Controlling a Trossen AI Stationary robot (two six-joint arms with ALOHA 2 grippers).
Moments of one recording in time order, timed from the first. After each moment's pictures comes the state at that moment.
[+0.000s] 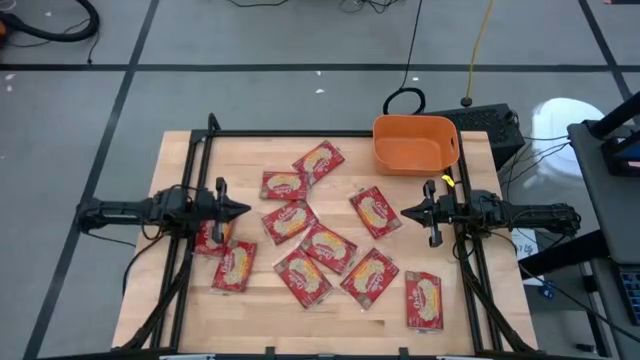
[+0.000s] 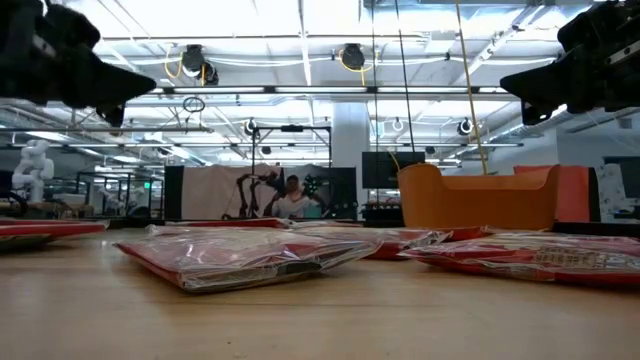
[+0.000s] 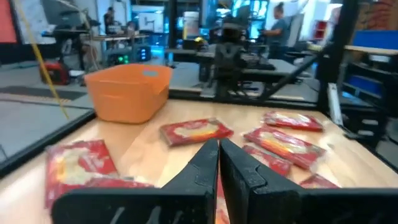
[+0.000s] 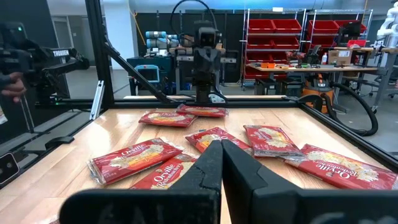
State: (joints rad) left arm -0.02 0.06 0.06 0.00 -0.08 -0.04; right arm 0.01 0.00 0.02 0.02 0.00 0.01
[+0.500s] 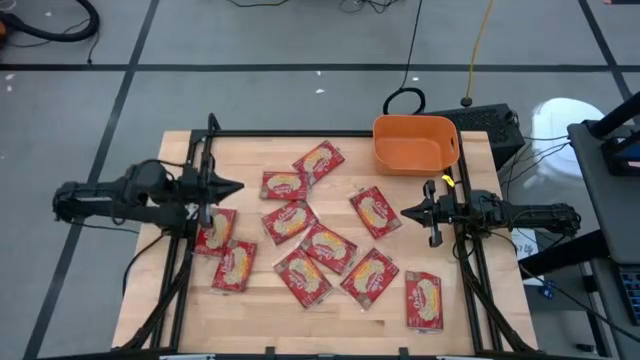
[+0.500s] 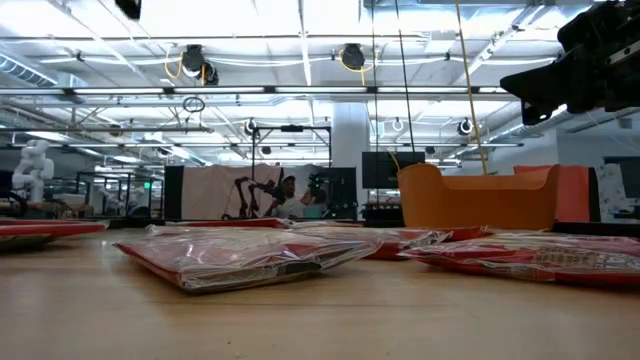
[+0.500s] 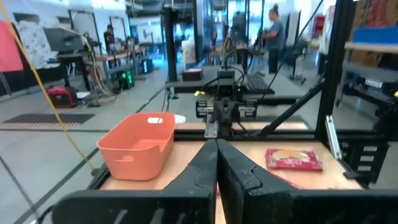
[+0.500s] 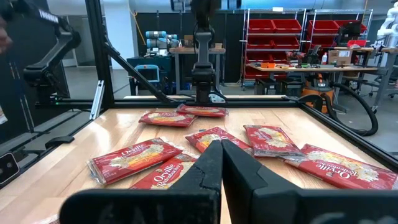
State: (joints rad) left arm -0.02 0.50 0.68 -0.19 -0.10 0.06; right arm 0.01 0.00 0.02 0.01 0.00 0.01
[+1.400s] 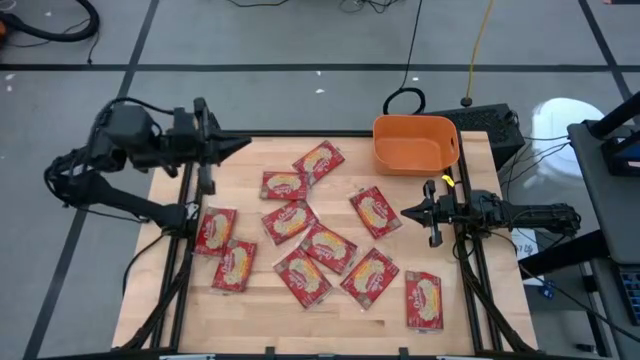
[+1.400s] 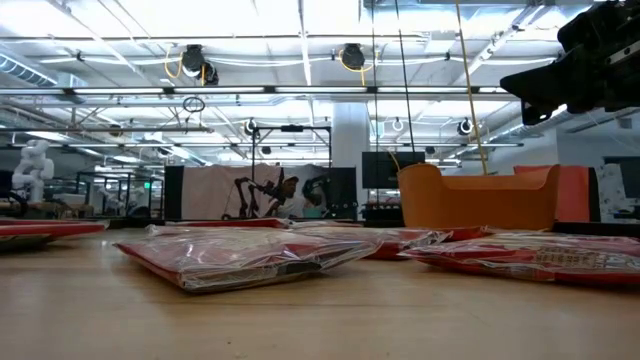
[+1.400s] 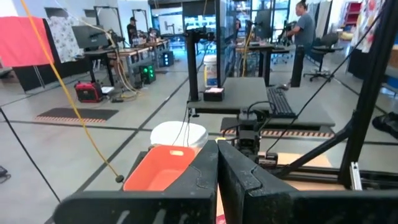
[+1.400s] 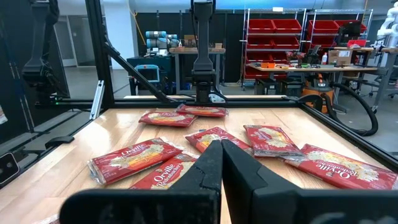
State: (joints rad) left arm -0.01 1.06 1.60 -0.58 -0.19 0.05; right arm 0.01 0.00 0.02 0.01 0.00 0.01
